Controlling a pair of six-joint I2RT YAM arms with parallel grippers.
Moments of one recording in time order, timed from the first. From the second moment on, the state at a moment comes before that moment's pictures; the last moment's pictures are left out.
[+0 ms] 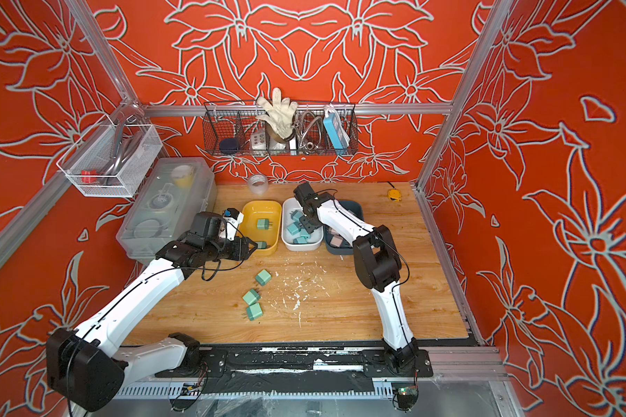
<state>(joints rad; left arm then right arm) -0.29 1.17 0.97 -0.59 0.24 -0.24 0.59 2.17 1.89 -0.87 0.26 -0.10</state>
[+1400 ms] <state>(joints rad) -0.32 1.32 1.01 -0.71 0.26 -0.23 0.59 1.98 1.64 -0.68 0.05 0.02</state>
